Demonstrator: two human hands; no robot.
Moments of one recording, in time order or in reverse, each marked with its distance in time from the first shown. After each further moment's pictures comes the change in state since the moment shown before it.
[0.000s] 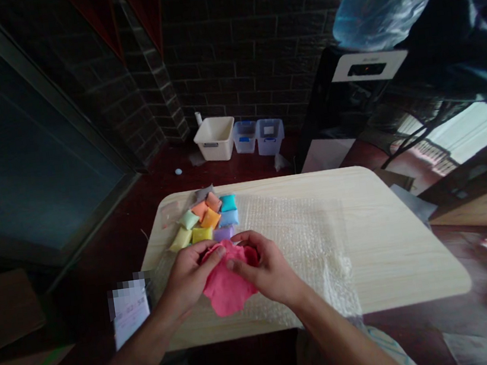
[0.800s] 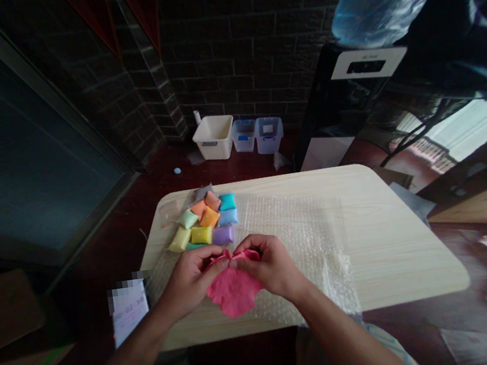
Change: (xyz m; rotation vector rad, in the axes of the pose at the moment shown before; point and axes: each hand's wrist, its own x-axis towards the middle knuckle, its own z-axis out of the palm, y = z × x) left_hand -0.003 0.012 -0.004 0.199 -0.170 0.117; right_hand 0.004 0.006 -0.011 -0.065 0.011 0.022
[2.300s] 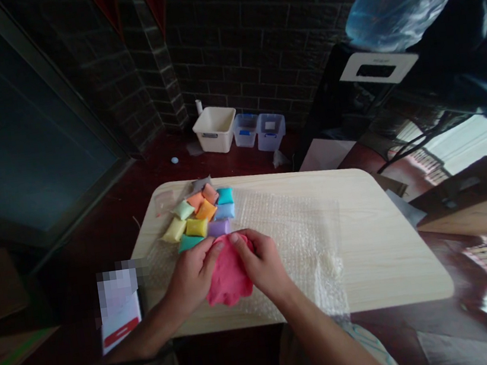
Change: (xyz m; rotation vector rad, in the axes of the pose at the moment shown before) left_hand -0.004 -0.013 0.022 0.240 0.209 0.006; right_hand 0.001 0.004 0.011 -0.267 0.164 -0.098
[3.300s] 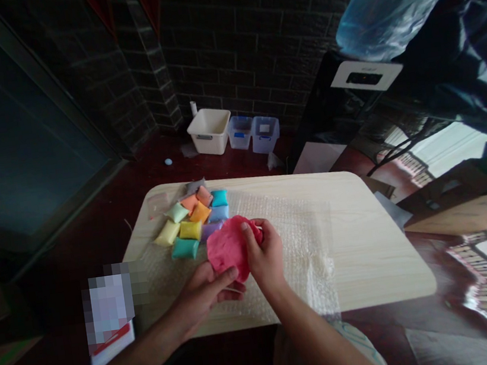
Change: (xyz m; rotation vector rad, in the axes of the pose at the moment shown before) left_hand -0.018 -0.006 0.031 -0.887 -0.286 -0.485; right_hand 0.009 0.006 -0.001 -0.040 0.436 -0.015
